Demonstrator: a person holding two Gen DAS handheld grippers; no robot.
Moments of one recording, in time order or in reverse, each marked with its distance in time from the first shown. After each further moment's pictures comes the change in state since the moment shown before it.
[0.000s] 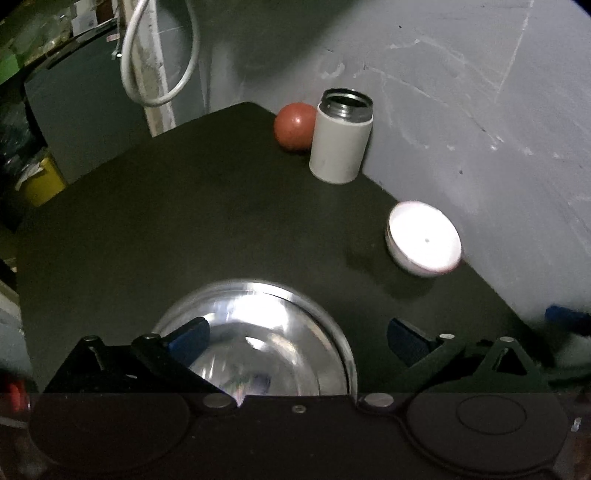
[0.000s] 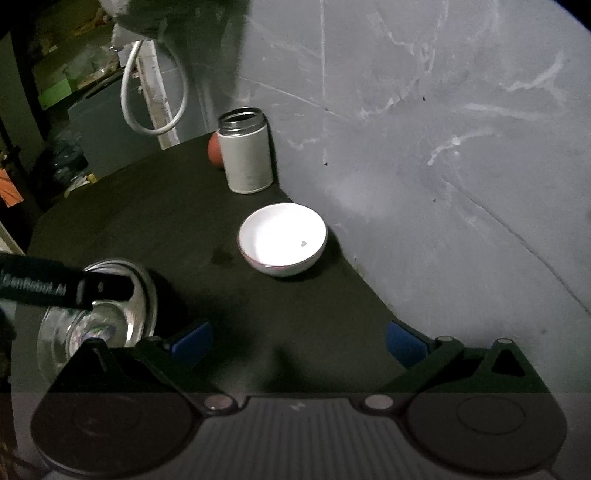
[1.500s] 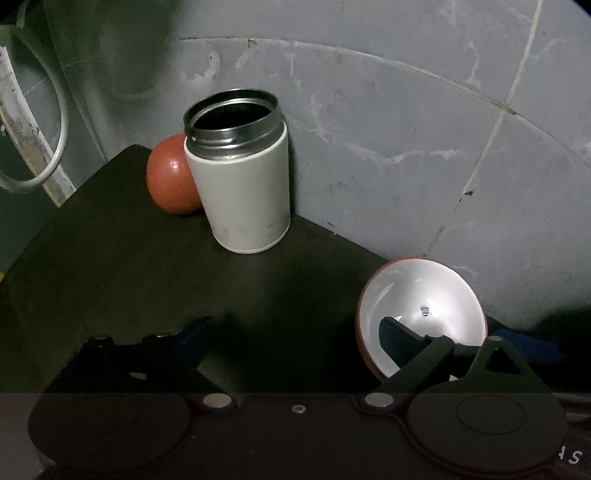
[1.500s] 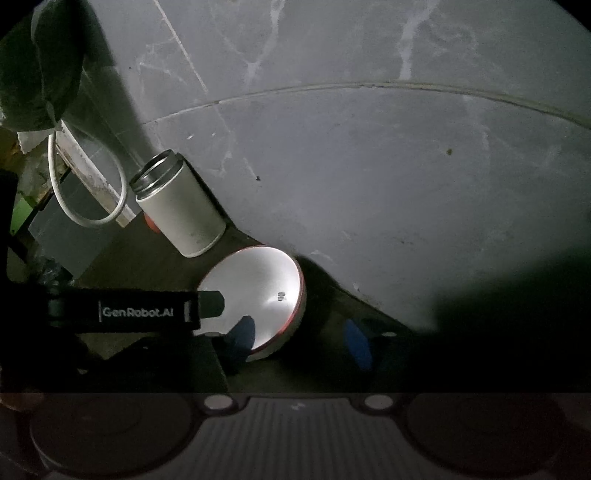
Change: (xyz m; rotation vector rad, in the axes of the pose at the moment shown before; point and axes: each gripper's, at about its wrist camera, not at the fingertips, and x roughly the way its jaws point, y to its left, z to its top) left arm 0.106 -0.052 0.073 0.279 0.013 -0.101; right arm 0.095 -0.038 0.024 0.389 -0.078 0.072
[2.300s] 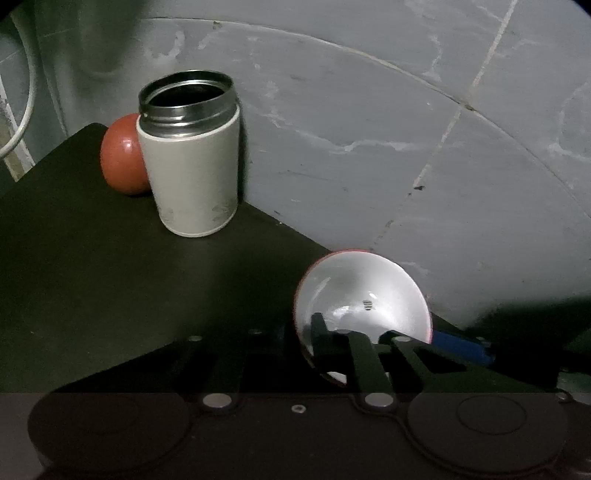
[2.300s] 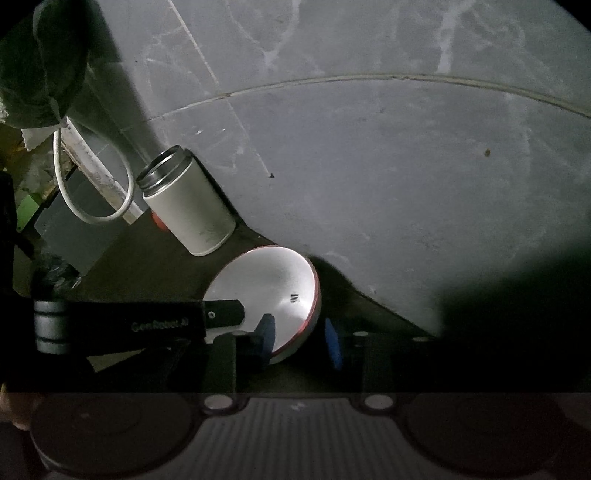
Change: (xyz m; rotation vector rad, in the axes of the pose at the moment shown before) left arm 0.001 -0.006 -0.006 -0.054 0.010 -0.164; right arm 0.006 0.003 0.004 0.001 0.014 0.028
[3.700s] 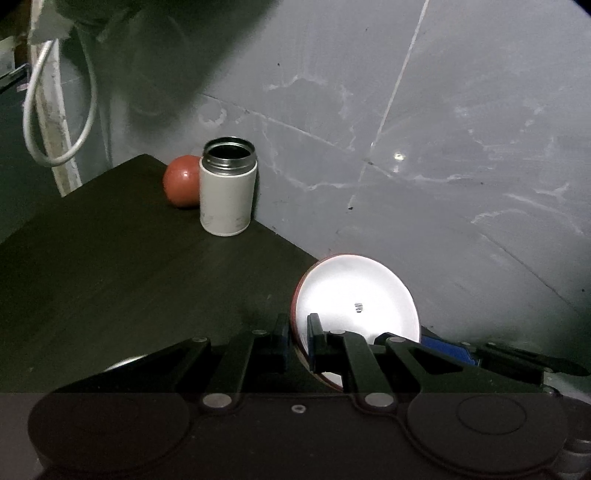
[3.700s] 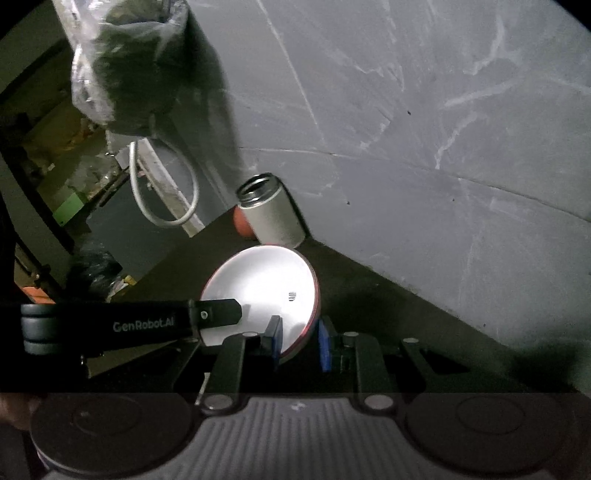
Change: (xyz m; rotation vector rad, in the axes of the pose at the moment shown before) left arm -0.114 -0.016 -0.059 -0.060 -0.181 0.006; right arm -0.109 0.038 -0.036 -0.088 -0.104 0.096
